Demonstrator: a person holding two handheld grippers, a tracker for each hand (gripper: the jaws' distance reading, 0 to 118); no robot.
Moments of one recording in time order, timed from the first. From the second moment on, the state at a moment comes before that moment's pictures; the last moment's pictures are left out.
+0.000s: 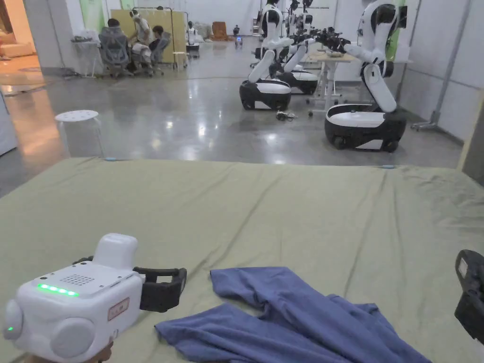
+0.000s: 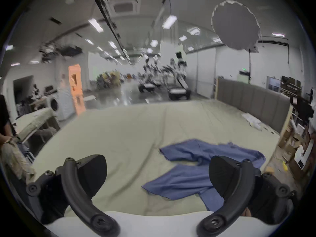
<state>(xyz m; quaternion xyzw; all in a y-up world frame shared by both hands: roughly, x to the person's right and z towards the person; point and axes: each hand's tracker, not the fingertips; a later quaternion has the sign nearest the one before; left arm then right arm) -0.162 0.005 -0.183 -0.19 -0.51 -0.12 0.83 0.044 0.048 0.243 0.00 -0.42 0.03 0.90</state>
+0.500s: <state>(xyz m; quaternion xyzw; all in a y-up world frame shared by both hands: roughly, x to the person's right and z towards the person) -0.053 -0.167 -0.250 -0.43 -0.48 -0.27 0.72 0.069 0.034 0.220 -0.02 -0.43 0.01 0.90</state>
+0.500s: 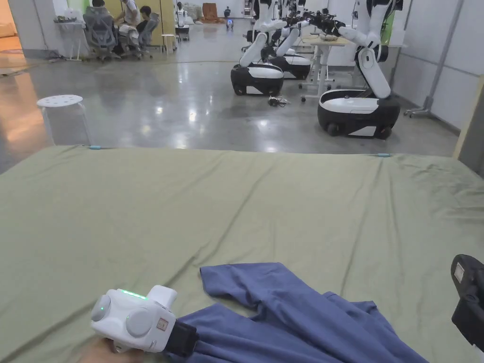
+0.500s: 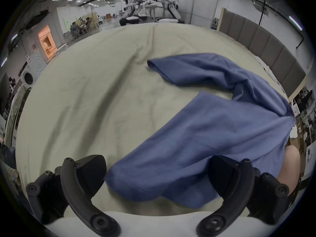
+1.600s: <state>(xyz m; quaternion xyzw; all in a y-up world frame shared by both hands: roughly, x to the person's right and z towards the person) -0.158 -0.040 -0.185 -0.25 -0.54 -0.06 0.80 0.100 0.027 0.174 -0.06 -0.34 -0.01 0.94</state>
